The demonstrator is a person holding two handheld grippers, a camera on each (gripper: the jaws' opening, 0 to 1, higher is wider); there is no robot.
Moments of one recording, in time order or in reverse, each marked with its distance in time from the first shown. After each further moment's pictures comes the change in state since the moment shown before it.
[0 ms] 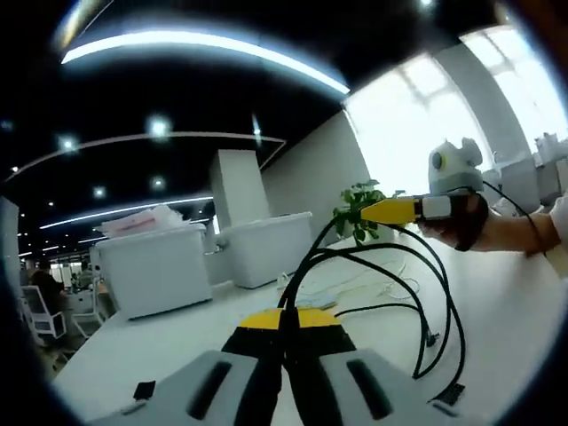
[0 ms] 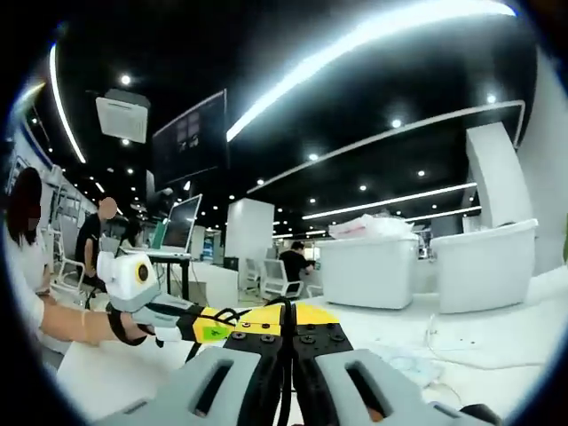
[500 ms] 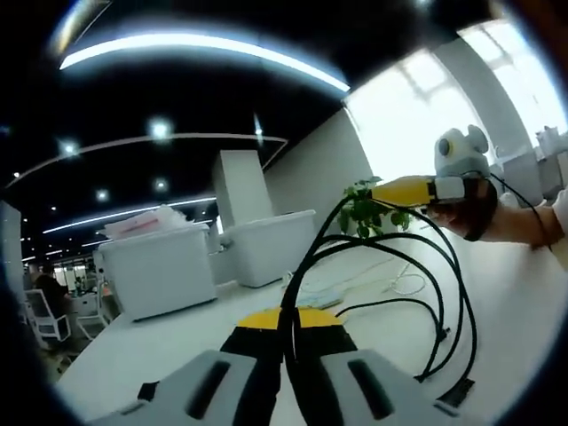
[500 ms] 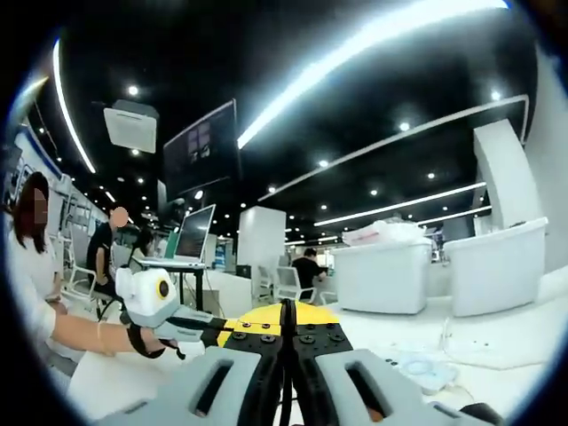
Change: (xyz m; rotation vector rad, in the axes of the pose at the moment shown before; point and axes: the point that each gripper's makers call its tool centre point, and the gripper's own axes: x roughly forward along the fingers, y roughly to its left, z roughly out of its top) left arm 0.000 0.005 -0.004 0.013 0.002 0.017; right arm 0.000 0.019 0.011 0.027 -0.037 0.058
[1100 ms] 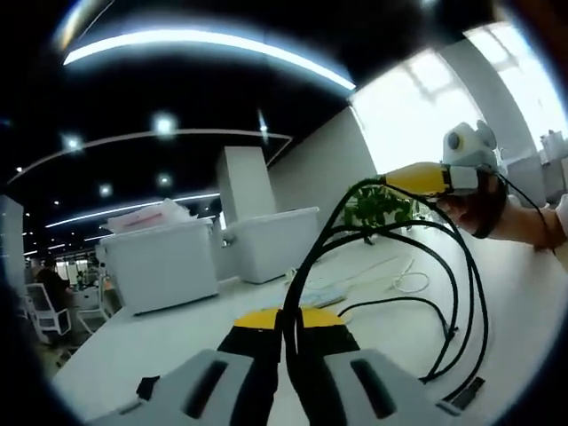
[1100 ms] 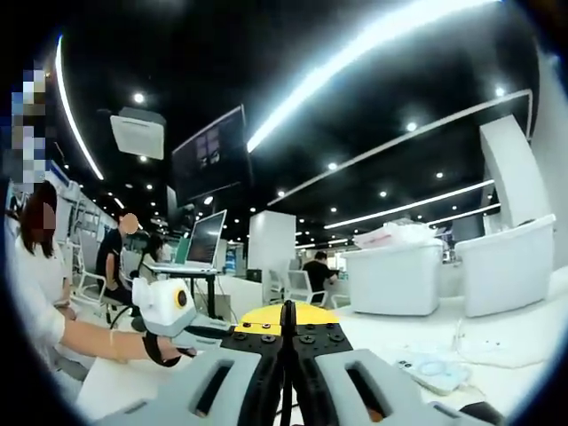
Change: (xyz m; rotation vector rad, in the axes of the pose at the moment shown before) left arm 0.001 0.005 -0.006 -0.020 0.013 0.017; right arm 0.000 0.017 0.005 0.024 -0.022 0.054
